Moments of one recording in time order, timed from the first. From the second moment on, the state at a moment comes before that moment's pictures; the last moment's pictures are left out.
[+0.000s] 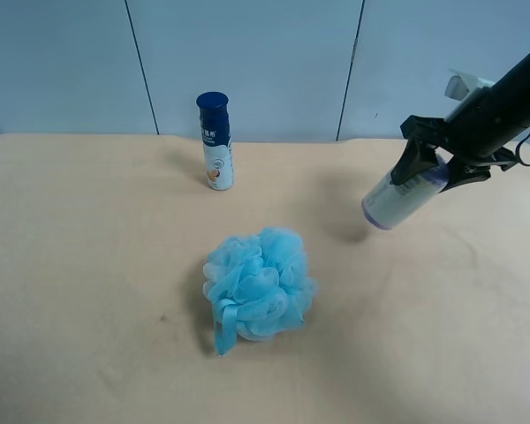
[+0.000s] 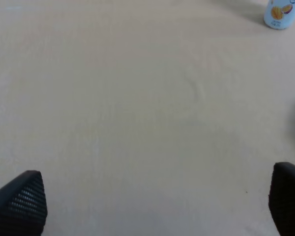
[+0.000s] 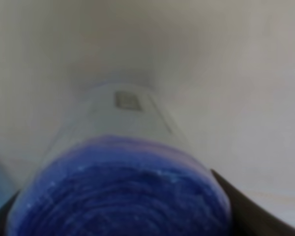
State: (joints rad) left arm 0.06 0.00 -0.51 -0.06 1.05 0.05; right arm -0.02 1.68 -1.12 0.54 0.89 -0.32
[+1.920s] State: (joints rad) left arm 0.06 0.07 -0.51 -0.05 1.05 0.05; right arm 0.07 1.82 -1.12 1.24 1.19 -0.84
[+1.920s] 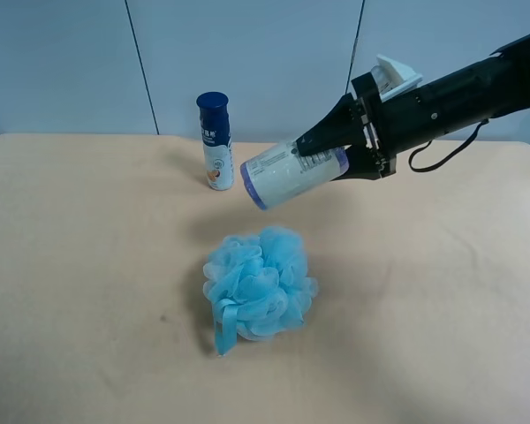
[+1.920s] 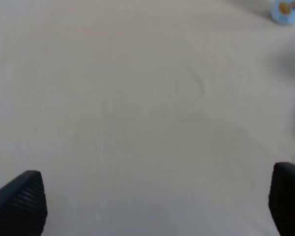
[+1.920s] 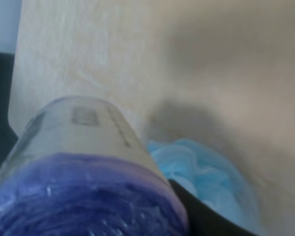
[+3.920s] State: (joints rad) left arm 0.06 1.62 -0.61 -1.50 1.14 1.33; right arm 0.09 1.88 -1.12 1.27 1.19 -0.83
